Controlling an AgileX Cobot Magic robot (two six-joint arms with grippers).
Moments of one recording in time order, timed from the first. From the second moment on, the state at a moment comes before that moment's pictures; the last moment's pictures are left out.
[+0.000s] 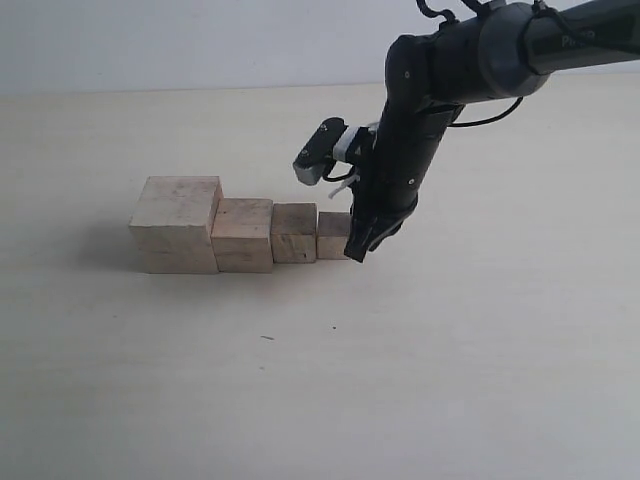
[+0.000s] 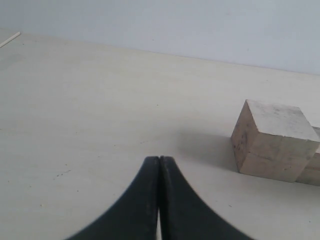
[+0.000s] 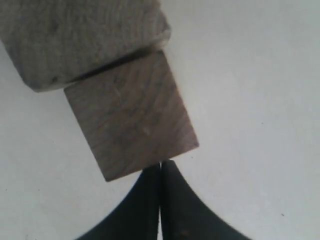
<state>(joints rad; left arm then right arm) -0.03 0.00 0.00 0.05 0.37 -0.17 0.63 2.17 -1.48 0.16 0.84 -0.71</state>
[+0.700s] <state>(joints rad) -0.03 0.00 0.00 0.05 0.37 -0.17 0.63 2.17 -1.48 0.20 0.79 -0.71</state>
